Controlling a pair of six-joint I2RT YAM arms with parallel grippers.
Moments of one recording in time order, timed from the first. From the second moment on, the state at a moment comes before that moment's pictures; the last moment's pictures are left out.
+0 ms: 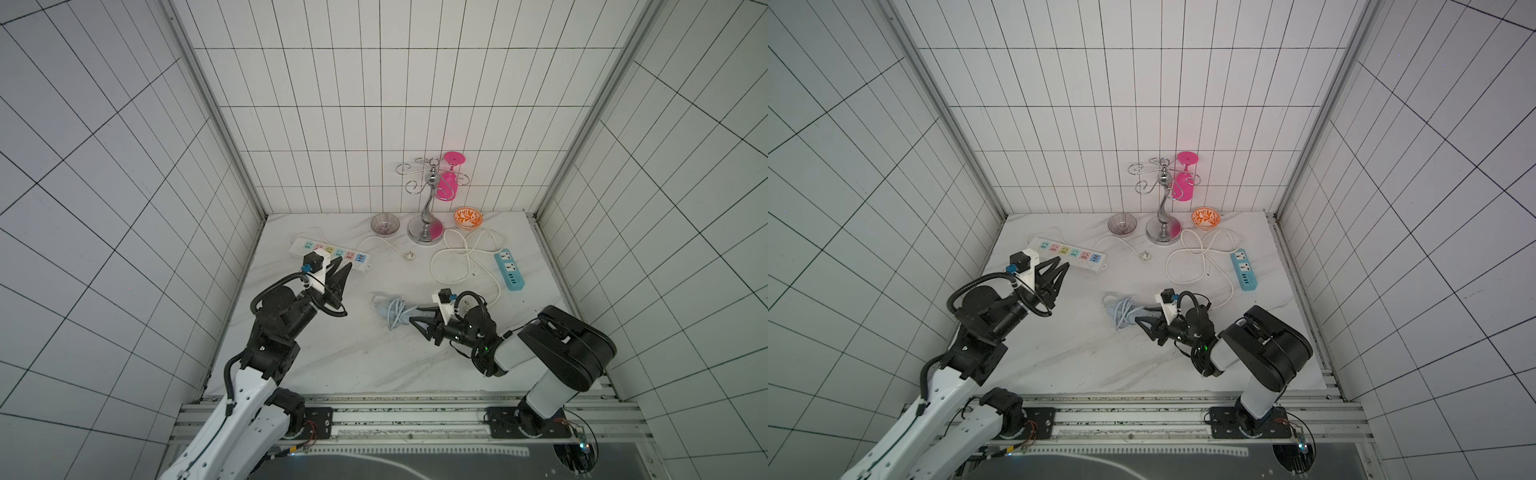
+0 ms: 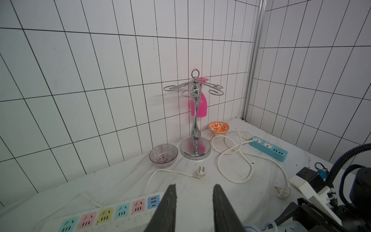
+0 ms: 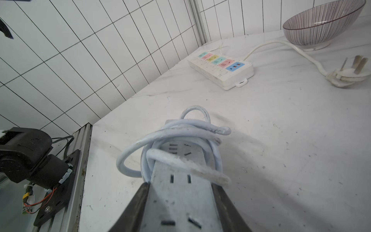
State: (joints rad) left arm -0.34 0.70 0.60 0.13 0.24 -0.02; right arm 0.66 1.69 0.26 1.25 -0.40 0.33
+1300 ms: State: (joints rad) left arm -0.34 0.70 0.60 0.13 0.23 -0.02; right arm 0.78 1.77 0.46 0.81 -0.13 0.12
